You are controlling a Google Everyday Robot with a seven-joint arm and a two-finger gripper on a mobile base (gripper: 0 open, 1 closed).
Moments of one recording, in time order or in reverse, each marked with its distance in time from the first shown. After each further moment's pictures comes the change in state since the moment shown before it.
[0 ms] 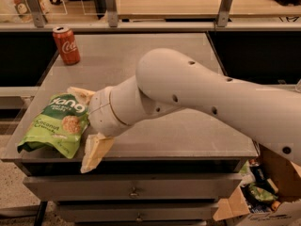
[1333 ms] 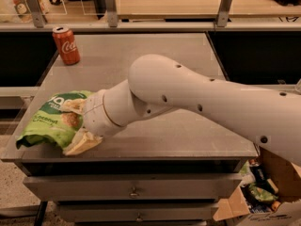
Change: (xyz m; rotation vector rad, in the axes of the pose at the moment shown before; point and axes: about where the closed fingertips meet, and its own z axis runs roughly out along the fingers) arm 0.003 0.000 0.025 -0.029 -0.042 0.084
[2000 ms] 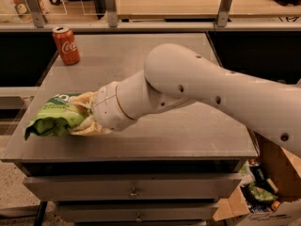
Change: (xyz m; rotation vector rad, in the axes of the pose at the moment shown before) arm -0.004 -0.006 -0.028 0.009 -0.030 0.031
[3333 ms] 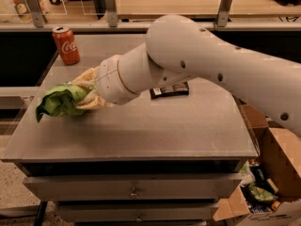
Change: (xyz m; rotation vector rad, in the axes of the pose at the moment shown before) arm -0.001 -0.056 -0.028 0.091 0.066 -0.112
